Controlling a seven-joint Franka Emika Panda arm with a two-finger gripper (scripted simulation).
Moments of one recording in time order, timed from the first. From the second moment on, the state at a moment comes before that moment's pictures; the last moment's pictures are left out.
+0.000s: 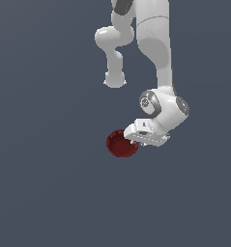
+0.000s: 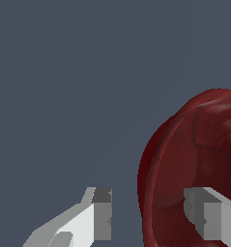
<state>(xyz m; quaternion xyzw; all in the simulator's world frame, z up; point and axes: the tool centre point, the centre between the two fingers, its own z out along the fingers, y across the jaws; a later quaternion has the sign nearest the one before) -0.009 0.114 0.054 0.98 0.00 0.00 0.21</state>
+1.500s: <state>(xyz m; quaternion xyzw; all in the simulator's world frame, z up) -0.024 0.126 0.092 0.98 0.00 0.00 0.21</state>
